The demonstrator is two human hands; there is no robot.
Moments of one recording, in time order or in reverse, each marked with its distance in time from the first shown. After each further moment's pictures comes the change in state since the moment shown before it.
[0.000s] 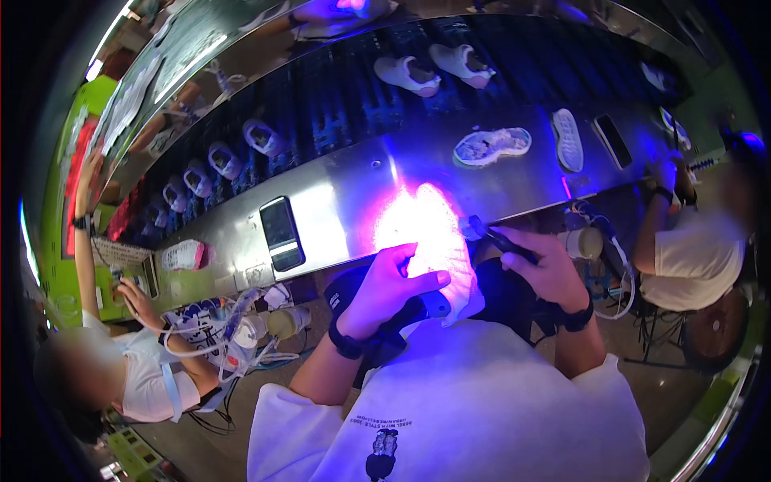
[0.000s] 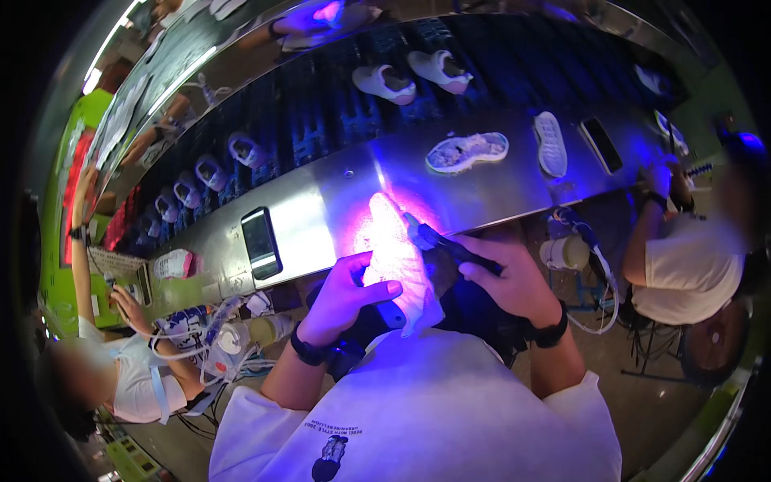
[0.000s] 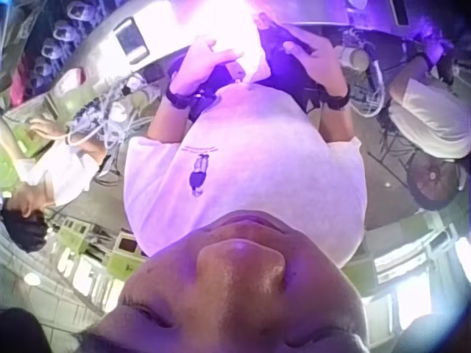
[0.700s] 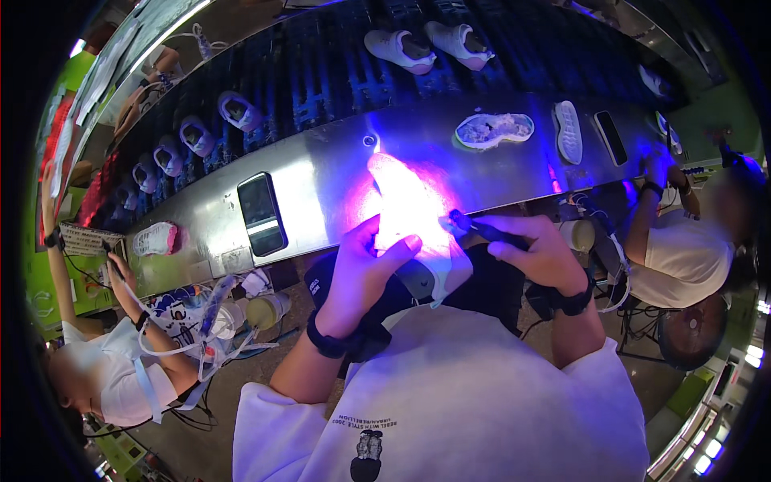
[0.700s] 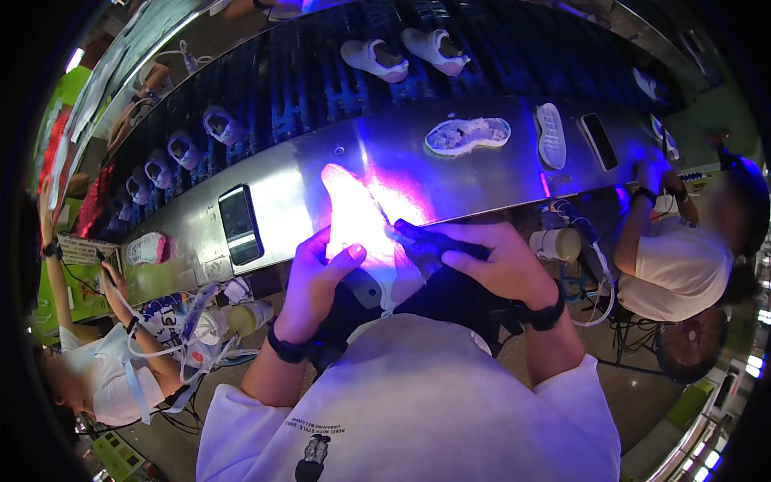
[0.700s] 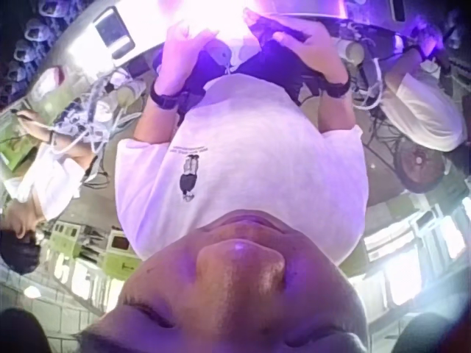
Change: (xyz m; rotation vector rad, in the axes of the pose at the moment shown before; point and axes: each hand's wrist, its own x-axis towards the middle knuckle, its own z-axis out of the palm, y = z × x) left_hand 0.002 0.004 -0.024 -0.113 0.231 0.057; right_hand 0.039 -0.023 0.009 0.002 -0.121 0.163
